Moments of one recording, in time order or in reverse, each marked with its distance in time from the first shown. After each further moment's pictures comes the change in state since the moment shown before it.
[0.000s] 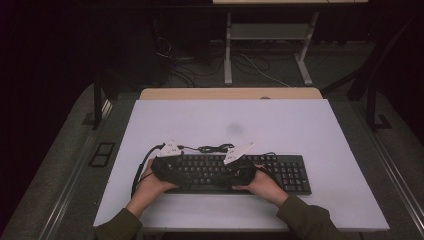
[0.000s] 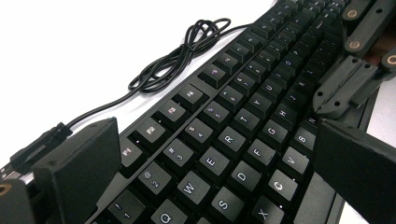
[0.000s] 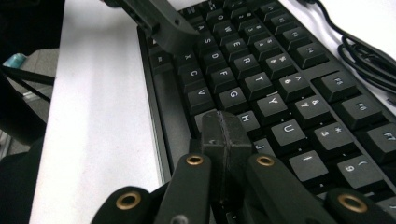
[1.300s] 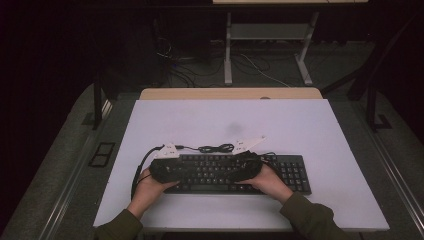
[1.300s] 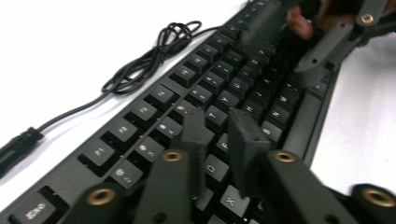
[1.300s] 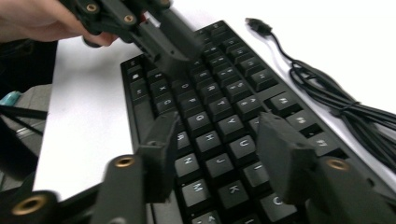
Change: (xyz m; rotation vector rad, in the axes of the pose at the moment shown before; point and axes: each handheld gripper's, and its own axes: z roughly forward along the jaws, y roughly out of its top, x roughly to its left) left arm -0.005 -0.001 -0.008 0.005 -0.104 0.026; right arm -0.015 0.001 -0.018 -0.115 -0.040 0.071
